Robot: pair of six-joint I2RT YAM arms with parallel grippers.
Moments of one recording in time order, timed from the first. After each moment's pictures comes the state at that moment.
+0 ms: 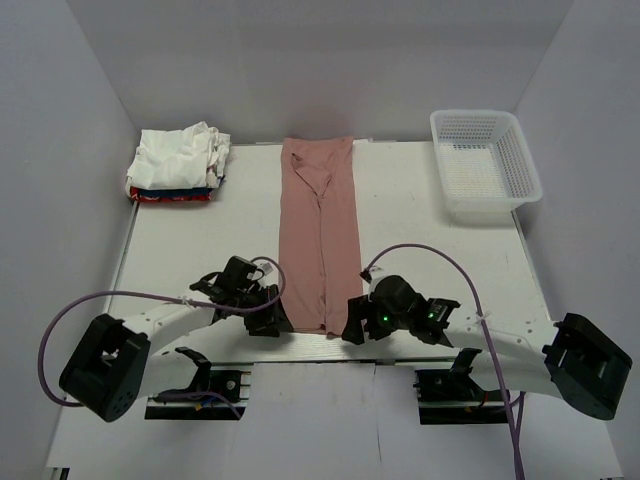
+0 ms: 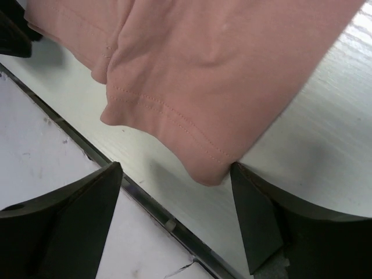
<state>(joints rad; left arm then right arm) -0.52 1.17 0.41 -0.32 0.49 -0.72 0.99 1.09 0.37 -0.09 -0.14 0.62</state>
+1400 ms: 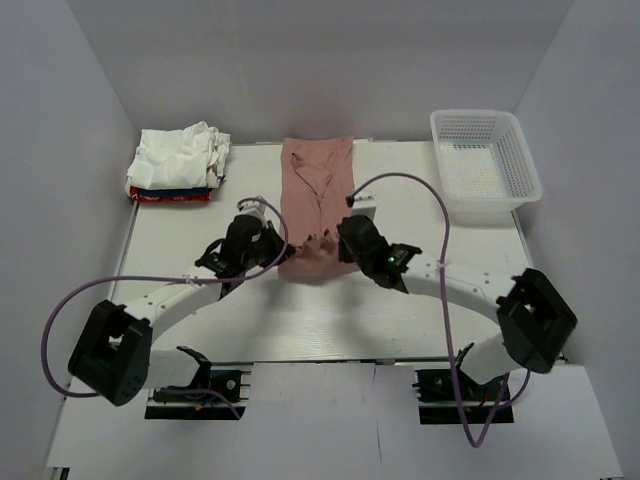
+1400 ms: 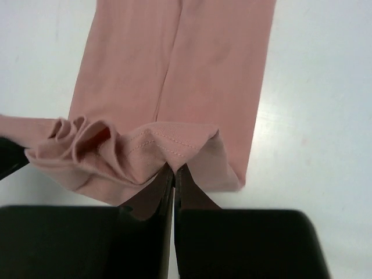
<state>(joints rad) -0.53 1.24 0.61 0.05 0.09 -0.74 0.92 1.42 0.87 -0.09 0.44 0.50</state>
